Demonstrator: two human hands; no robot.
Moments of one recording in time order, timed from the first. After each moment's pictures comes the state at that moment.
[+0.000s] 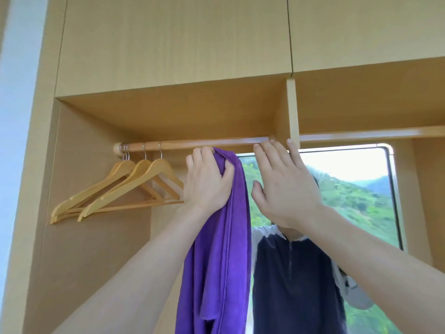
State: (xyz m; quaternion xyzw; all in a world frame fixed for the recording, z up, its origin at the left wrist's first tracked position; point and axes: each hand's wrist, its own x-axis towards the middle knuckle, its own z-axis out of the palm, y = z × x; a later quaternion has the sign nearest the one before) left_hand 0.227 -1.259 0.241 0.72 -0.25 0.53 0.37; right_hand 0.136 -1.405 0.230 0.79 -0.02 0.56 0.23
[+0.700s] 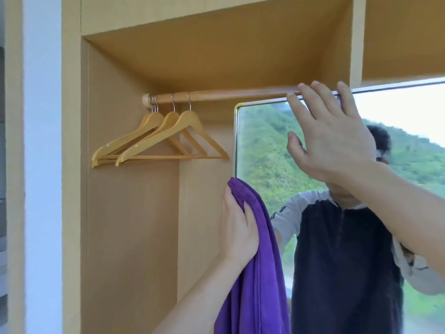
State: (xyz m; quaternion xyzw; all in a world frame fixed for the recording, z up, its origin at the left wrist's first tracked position) left_hand 0.247 -1.260 0.055 0.69 -0.27 0.33 0.59; right_hand 0.148 -1.404 0.223 0.78 -0.01 0.57 0.27
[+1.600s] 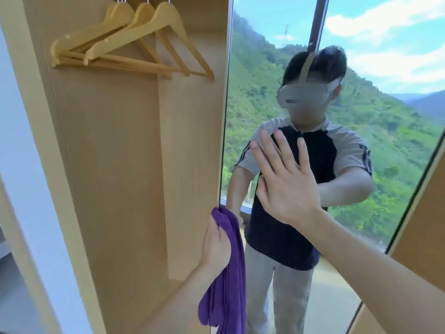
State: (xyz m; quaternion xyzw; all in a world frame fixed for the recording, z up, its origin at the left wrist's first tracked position) left_hand 0.207 -1.230 -0.168 0.72 -0.20 0.07 0.66; right_hand 0.143 -1.380 -0.015 0.86 0.02 0.45 0.26
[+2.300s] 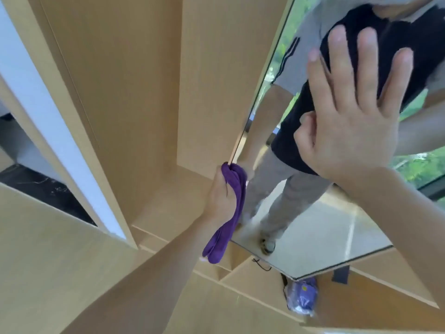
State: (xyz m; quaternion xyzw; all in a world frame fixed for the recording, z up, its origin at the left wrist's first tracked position) left_hand 0.197 -1.232 -0.360 0.76 -0.08 0.01 0.65; right_hand 0.148 -1.375 -0.131 0.86 0.05 0.41 0.31
